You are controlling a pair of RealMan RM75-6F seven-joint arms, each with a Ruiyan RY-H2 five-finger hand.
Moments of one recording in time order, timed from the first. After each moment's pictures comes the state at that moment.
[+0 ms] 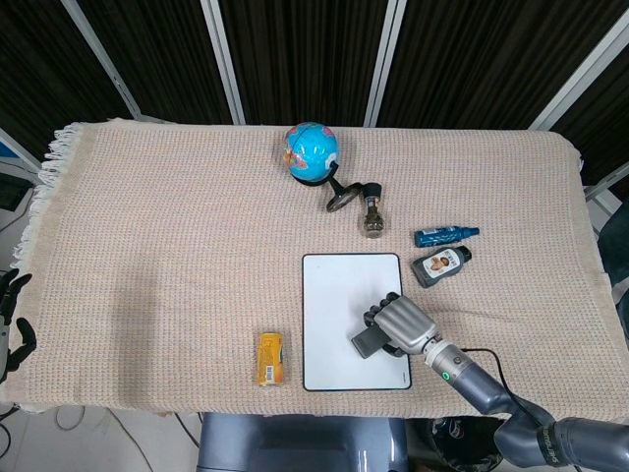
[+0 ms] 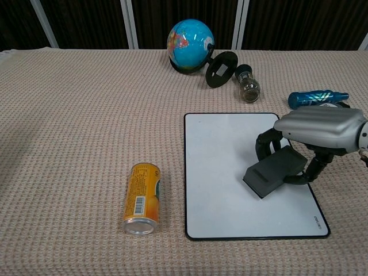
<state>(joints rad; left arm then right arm) -0.04 -1.11 -0.08 -1.72 1.38 1.50 0.06 0.70 -1.36 -0.03 -1.60 -1.42 0.87 -0.25</state>
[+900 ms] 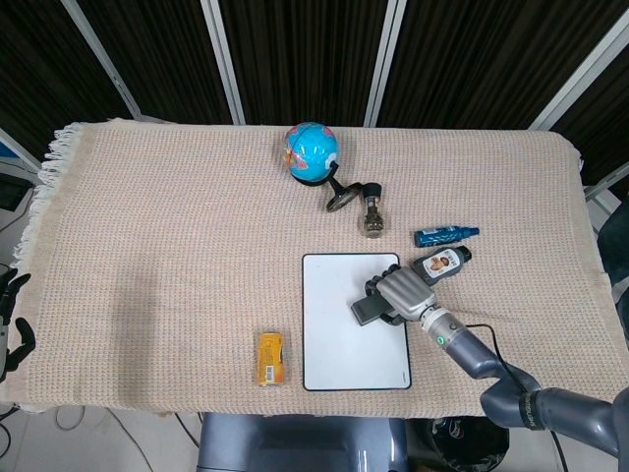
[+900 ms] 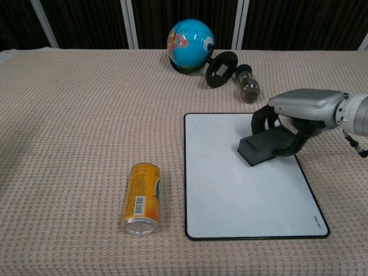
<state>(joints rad) -0.04 -1.11 -0.08 -1.72 1.37 1.50 0.06 0.76 -1.46 0.06 -1.34 -1.37 0.77 -0.08</state>
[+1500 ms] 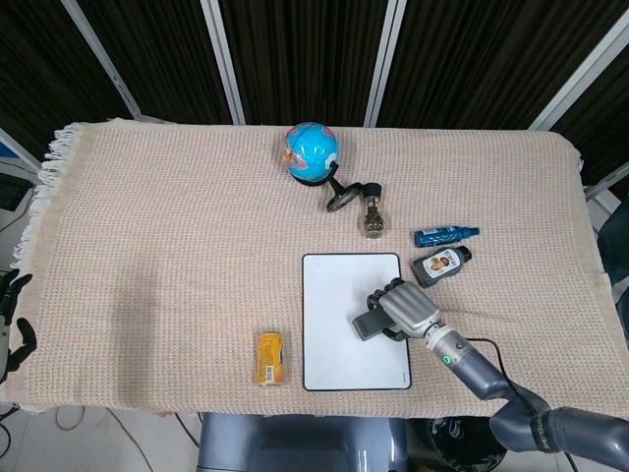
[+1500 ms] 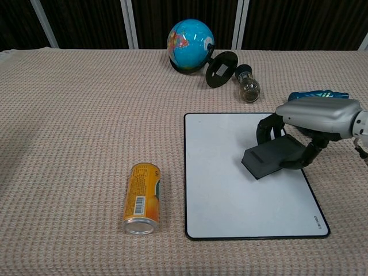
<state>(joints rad) -0.04 -1.11 -0.08 -1.72 1.38 1.50 0.06 0.69 -1.40 0.01 -1.50 -1.42 0.89 -0.13</state>
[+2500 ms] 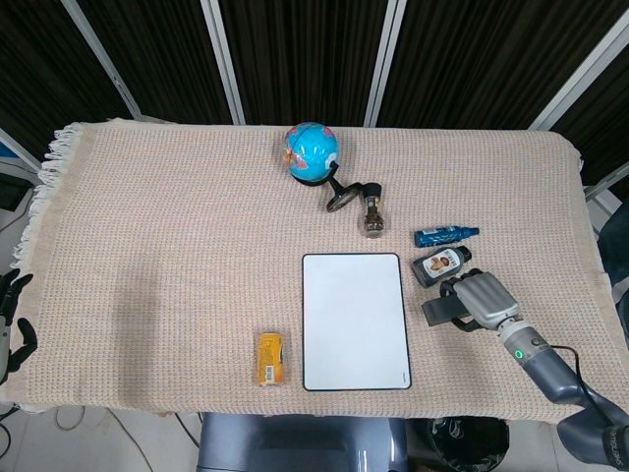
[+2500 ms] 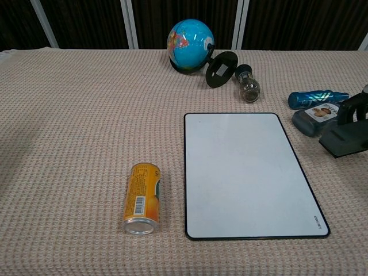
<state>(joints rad) -0.04 -1.11 -0.08 -1.72 1.39 1.51 0.07 0.61 -1.17 -0.03 -1.46 -1.39 0.88 0.01</state>
